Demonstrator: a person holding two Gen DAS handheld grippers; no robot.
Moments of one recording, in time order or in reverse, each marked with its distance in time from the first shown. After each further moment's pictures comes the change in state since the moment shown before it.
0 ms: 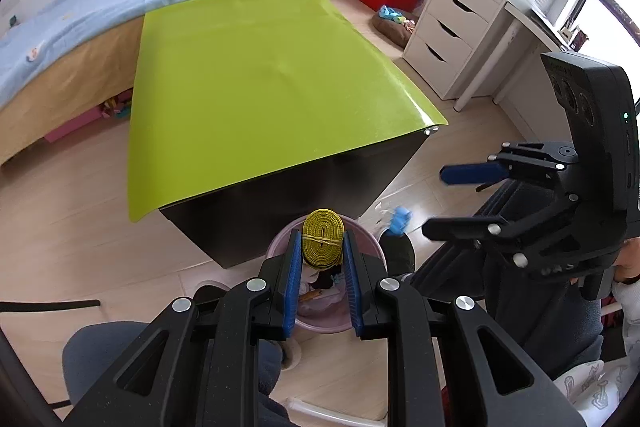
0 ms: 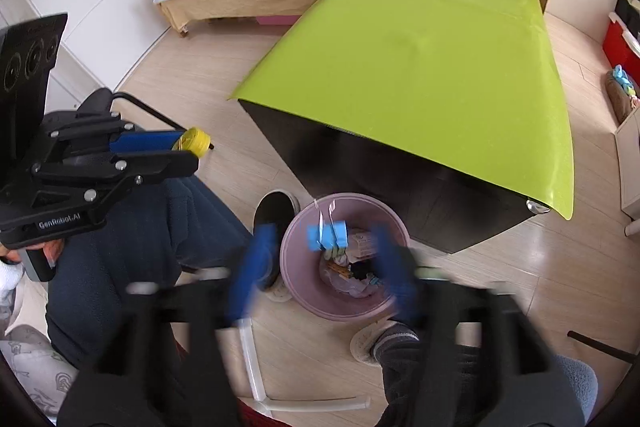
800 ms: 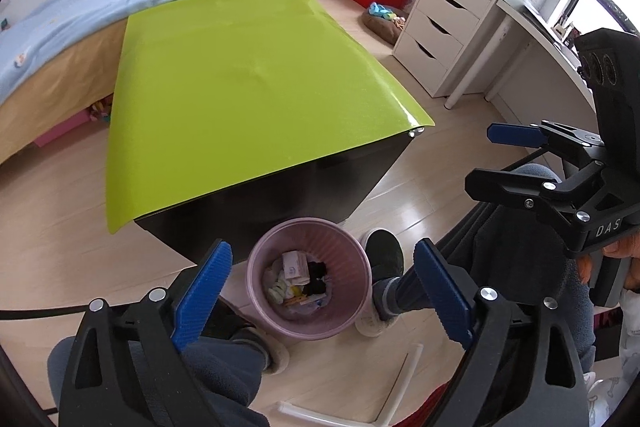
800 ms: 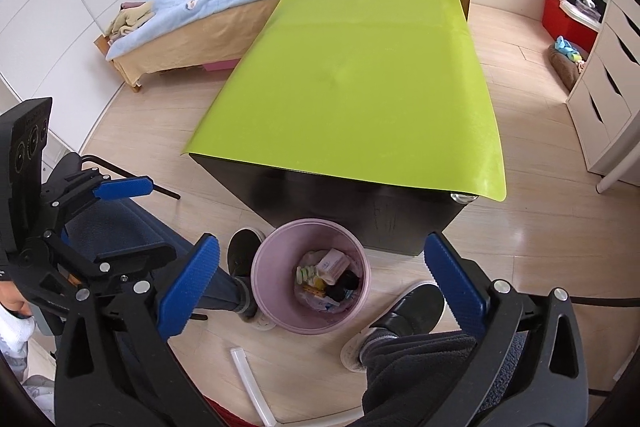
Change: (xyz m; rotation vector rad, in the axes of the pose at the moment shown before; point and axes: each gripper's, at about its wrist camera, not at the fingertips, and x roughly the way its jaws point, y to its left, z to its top) left arm 0.011 -0.014 0.008 0.008 0.008 -0.018; right arm -0.042 -0.033 -0.004 0.164 -0.106 -0.135
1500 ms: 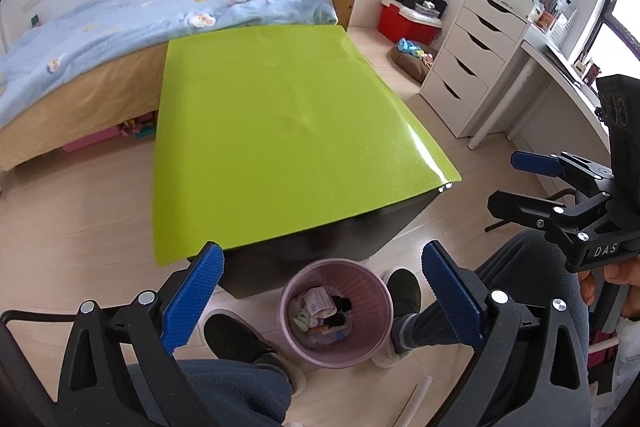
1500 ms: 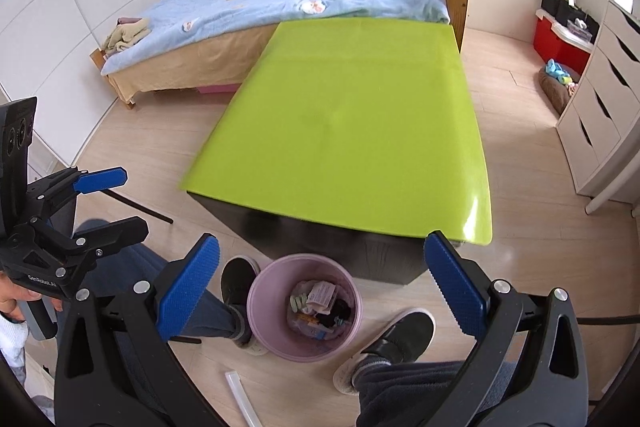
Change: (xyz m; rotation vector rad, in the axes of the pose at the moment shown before) left arm -0.038 0.027 0.035 -0.058 -0.123 0.071; right arm -0.015 0.009 0.037 -0.013 -0.086 -0.036
